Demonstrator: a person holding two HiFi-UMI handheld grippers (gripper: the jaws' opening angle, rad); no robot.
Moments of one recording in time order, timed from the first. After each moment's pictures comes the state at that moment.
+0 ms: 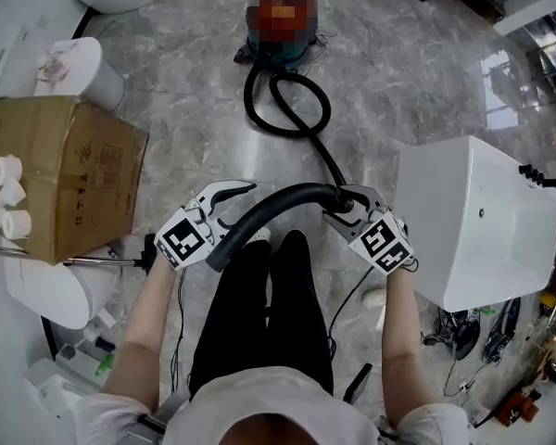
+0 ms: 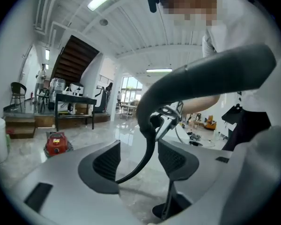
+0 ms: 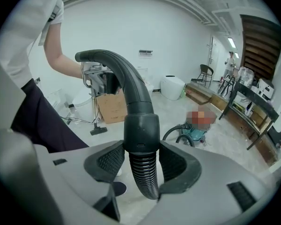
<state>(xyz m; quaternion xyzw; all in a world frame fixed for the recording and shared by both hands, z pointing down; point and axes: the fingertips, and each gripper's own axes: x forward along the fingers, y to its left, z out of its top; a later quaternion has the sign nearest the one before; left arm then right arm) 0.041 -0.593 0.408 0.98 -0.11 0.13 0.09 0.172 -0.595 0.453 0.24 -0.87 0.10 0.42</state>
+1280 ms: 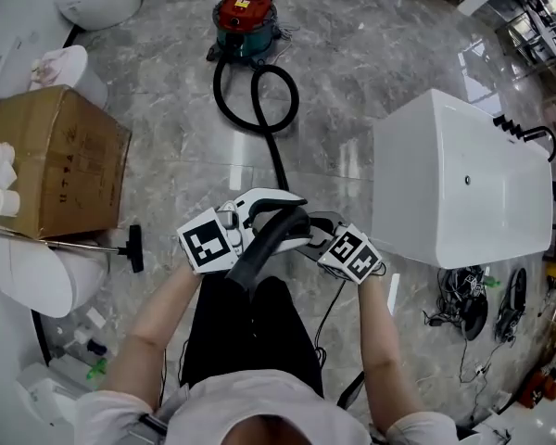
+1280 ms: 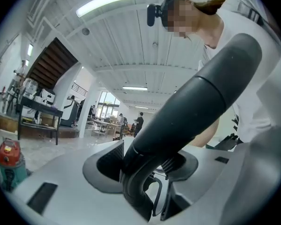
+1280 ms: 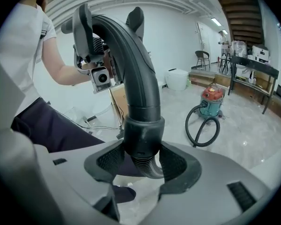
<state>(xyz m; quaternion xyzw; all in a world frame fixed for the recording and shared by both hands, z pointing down) 0.192 -0.389 0.296 0.99 0.02 -0.02 0.10 0.185 -0.364 0.467 0.22 -0.88 0.23 0.35</state>
